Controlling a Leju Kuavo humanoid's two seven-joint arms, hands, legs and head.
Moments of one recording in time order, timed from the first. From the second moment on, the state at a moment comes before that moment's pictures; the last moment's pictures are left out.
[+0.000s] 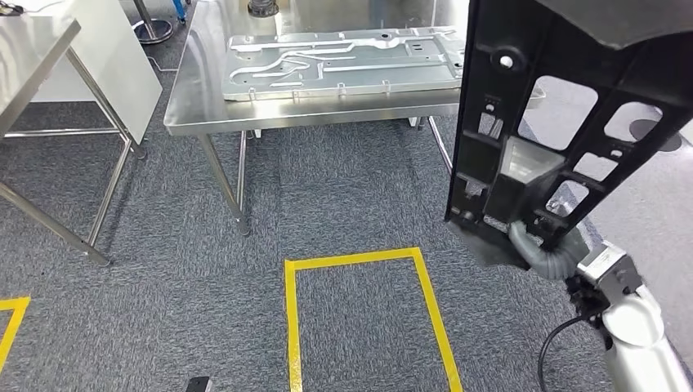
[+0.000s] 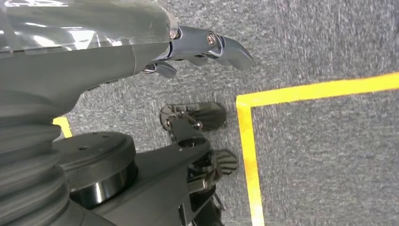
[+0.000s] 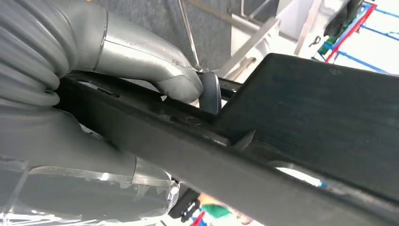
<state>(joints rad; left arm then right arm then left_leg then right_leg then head) -0.18 -0.16 1.05 -0.20 -1.11 -0.01 -0.25 -0.10 -0.46 -0.10 -1.72 0.08 0.37 -0.38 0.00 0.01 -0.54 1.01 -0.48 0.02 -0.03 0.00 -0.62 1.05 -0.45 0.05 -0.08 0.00</state>
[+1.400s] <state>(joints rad) -0.18 -0.17 1.05 -0.20 -1.09 0.00 -0.24 -0.41 -0.65 0.08 -1.47 -0.04 0.39 -0.34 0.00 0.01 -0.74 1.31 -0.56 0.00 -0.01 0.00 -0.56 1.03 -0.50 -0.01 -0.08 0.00</state>
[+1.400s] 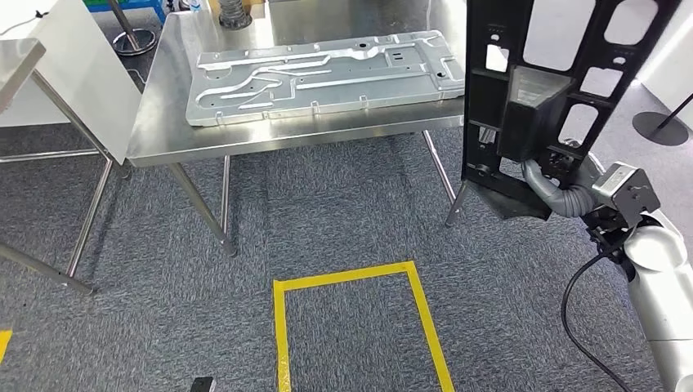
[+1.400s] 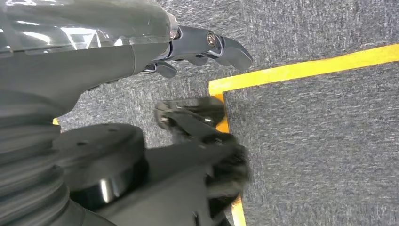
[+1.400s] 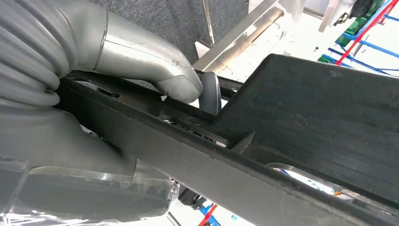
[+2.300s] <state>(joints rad) -0.19 -0.17 1.05 -0.20 -1.10 0.00 -0.24 -0.42 -0.67 0.09 -1.45 -0.07 0.38 -0.34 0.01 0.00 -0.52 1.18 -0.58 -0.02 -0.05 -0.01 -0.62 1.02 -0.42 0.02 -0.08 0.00</state>
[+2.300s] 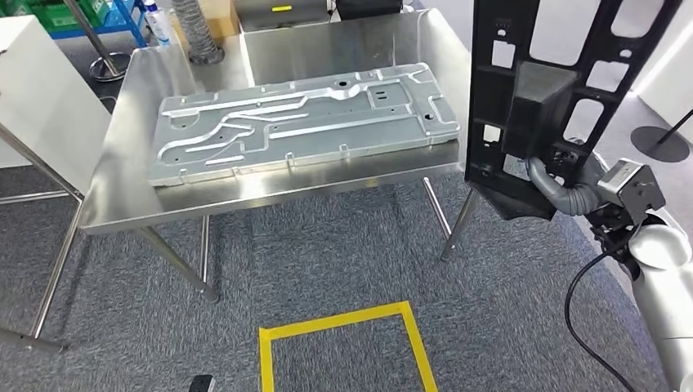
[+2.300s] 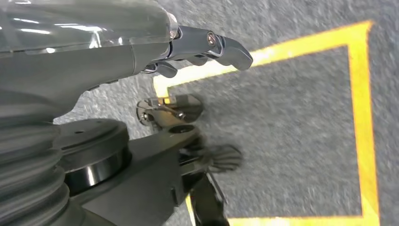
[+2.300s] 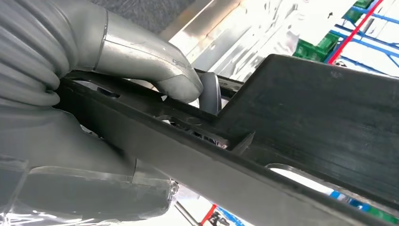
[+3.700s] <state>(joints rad) -0.20 -0.17 1.05 -0.20 -1.11 -0.02 -0.23 -0.75 -0.64 0.27 -1.30 0.39 0.20 -0.34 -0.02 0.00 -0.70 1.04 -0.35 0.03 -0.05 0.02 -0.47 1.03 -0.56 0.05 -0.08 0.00</state>
